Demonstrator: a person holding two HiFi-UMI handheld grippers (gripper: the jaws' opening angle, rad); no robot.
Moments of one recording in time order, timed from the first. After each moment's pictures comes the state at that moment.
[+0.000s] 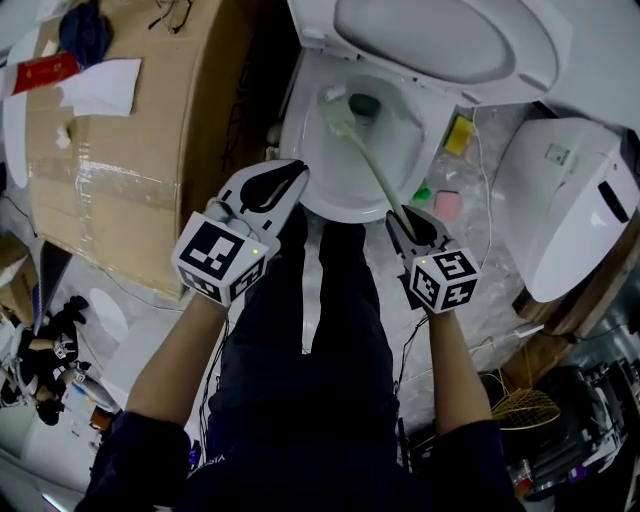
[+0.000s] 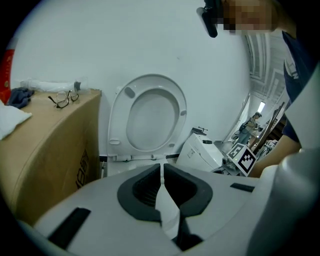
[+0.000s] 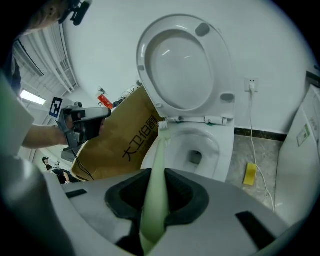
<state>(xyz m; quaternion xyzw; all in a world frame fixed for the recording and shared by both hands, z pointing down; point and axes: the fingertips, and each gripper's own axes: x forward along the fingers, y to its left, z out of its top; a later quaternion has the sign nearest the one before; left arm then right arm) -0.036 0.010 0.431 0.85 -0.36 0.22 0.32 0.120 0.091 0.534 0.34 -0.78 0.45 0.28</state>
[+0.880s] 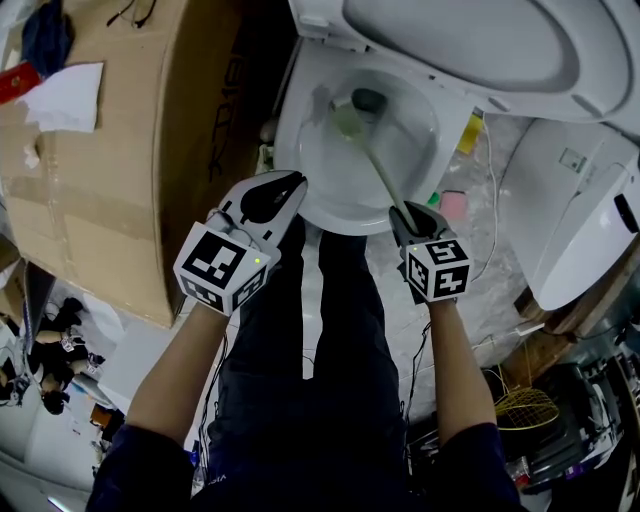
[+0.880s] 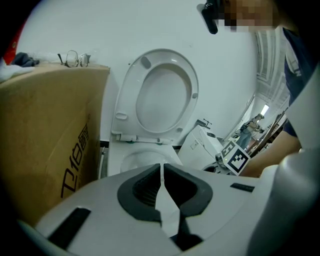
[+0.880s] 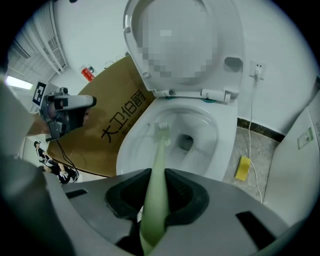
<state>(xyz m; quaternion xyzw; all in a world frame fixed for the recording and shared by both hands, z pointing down) -0.047 0.022 0.513 0.83 -0.35 0.24 0.37 0.121 0.092 0.628 0.33 -0.74 0.45 0.38</state>
